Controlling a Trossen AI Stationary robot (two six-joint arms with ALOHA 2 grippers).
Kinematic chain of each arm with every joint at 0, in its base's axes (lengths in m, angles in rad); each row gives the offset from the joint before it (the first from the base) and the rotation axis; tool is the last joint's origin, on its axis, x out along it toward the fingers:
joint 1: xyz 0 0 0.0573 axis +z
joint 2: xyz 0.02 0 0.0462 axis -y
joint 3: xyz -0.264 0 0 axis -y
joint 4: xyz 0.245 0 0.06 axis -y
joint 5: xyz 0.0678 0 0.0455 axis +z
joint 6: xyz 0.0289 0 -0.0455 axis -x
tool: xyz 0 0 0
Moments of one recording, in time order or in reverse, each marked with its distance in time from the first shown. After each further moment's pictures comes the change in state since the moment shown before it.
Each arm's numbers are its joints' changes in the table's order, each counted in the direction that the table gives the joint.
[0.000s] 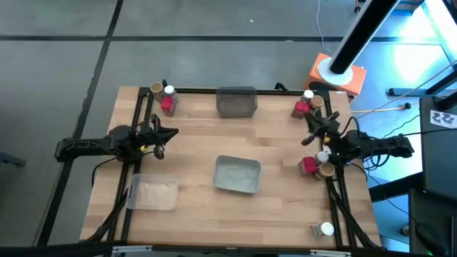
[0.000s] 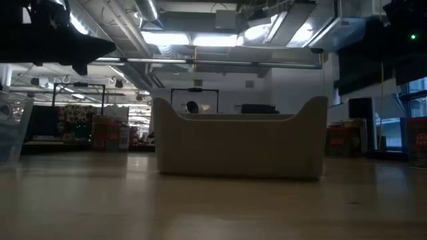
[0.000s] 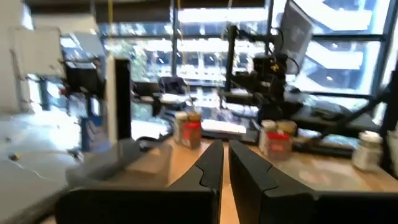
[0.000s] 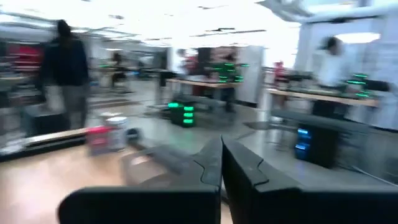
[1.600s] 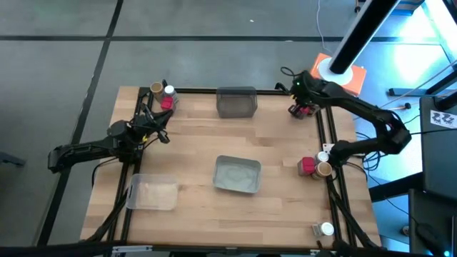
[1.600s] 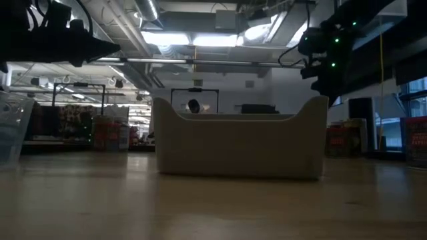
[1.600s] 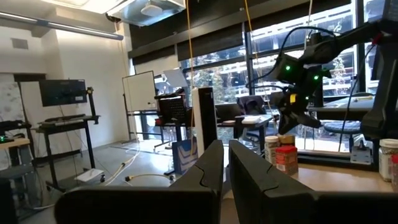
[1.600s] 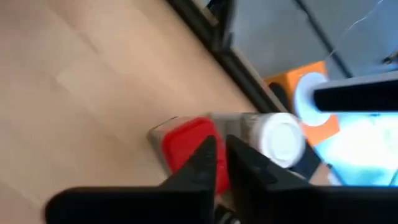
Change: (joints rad) left arm 0.218 -0.125 0.001 0.226 0.094 -0.203; right arm -0.946 -1.215 0.857 -1.049 0.640 -0.049
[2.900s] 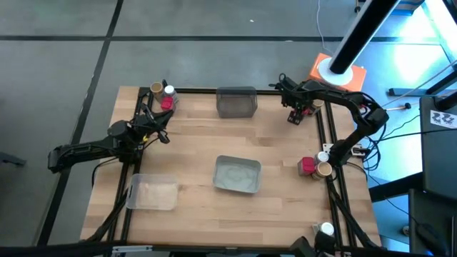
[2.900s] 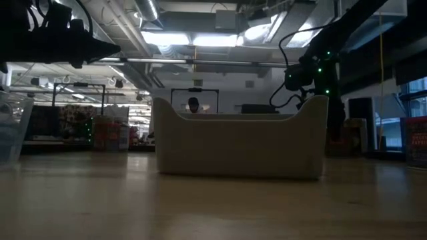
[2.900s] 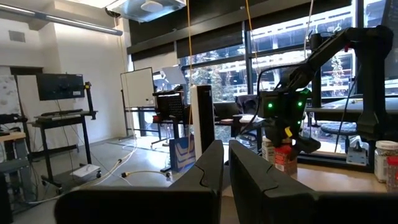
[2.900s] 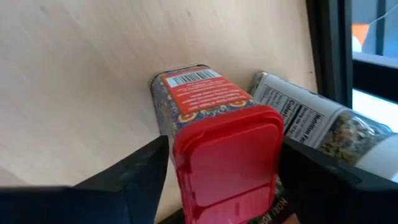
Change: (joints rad) left arm 0.000 0.000 0.000 -0.010 0.000 0.032; right arm 0.001 -0.313 0.042 -0.098 -0.037 0.180
